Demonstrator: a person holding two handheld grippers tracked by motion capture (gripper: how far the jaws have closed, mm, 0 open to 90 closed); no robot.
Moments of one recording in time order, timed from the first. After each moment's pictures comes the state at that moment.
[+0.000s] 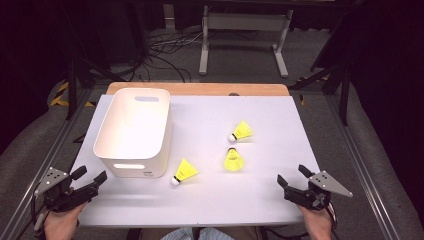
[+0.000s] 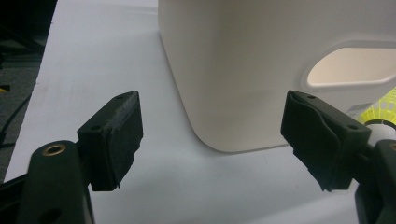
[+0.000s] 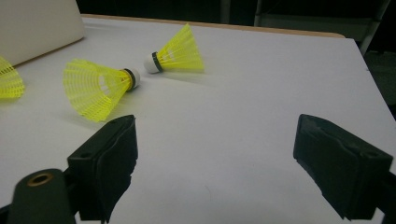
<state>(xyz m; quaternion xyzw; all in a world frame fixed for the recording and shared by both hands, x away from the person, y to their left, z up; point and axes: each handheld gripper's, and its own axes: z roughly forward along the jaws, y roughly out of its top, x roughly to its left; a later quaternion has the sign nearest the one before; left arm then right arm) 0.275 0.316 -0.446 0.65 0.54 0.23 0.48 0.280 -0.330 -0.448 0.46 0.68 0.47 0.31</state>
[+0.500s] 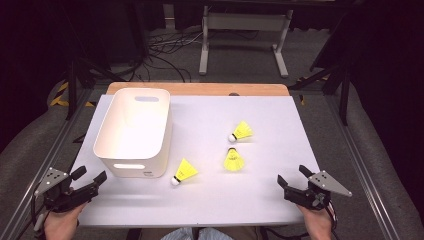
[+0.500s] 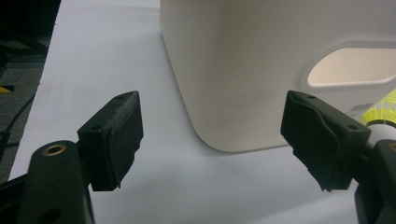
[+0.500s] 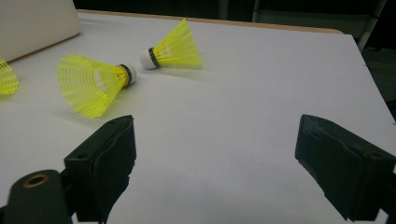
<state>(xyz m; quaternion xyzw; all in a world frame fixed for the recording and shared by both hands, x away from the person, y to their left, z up) 0.274 0.316 -0.446 0.65 0.54 0.24 0.48 0.281 -0.330 -0.450 0.46 0.69 0.47 0.31</state>
